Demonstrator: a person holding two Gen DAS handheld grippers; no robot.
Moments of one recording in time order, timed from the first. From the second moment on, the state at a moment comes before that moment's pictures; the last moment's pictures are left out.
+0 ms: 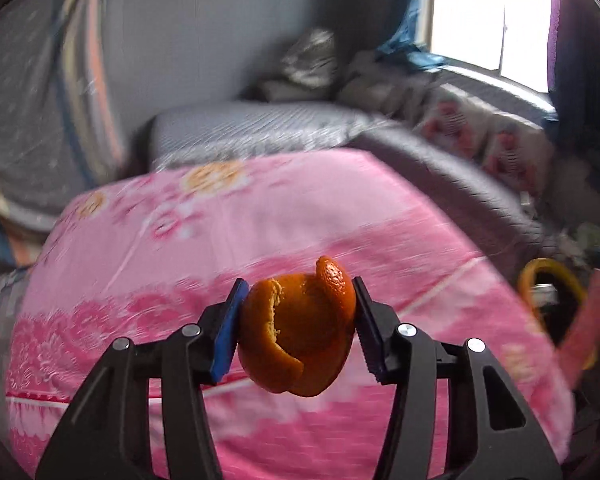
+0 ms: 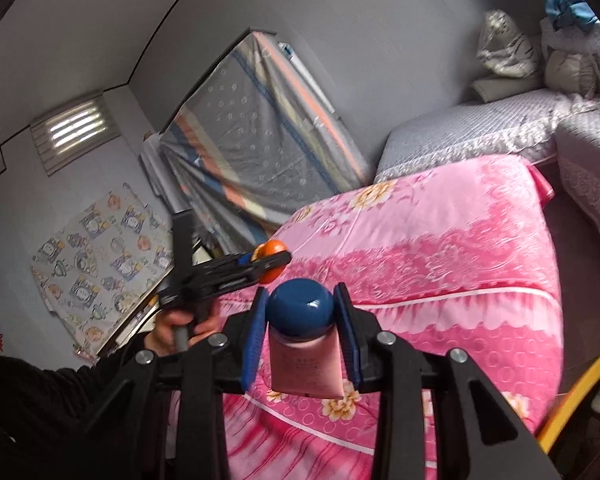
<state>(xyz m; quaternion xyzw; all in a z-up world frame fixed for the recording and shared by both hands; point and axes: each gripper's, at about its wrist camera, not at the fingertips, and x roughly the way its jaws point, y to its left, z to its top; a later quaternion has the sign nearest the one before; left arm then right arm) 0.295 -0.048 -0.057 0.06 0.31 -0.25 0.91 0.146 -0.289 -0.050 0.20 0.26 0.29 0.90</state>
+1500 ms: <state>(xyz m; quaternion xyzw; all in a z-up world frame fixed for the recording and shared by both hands) 0.193 -0.337 -0.073 -0.02 0.35 -0.46 0.82 -0.011 -0.514 -0.118 0.25 0.24 -0.31 0.88</state>
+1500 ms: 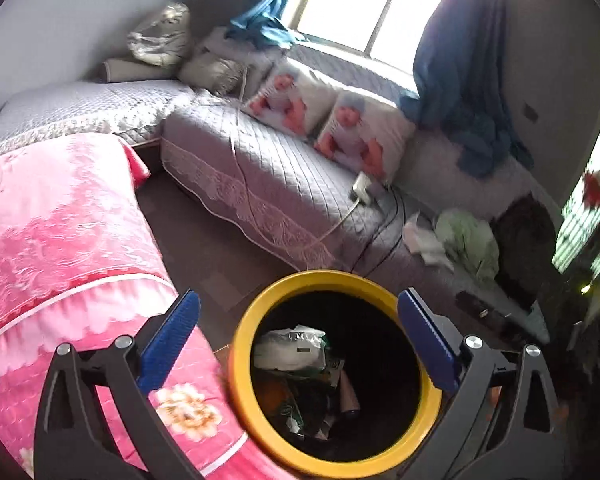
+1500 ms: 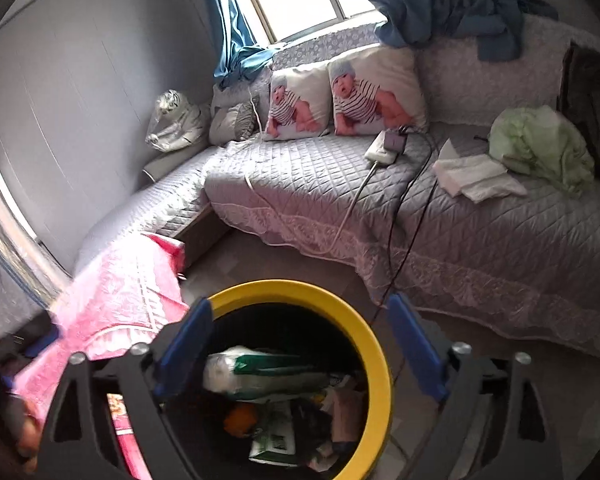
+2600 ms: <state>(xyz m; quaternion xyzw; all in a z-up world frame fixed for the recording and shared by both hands) 0.013 0.025 0.017 -0.02 0.08 -0.05 1.00 -0.018 -0.193 -0.008 0.03 0.08 -0.11 0.99</state>
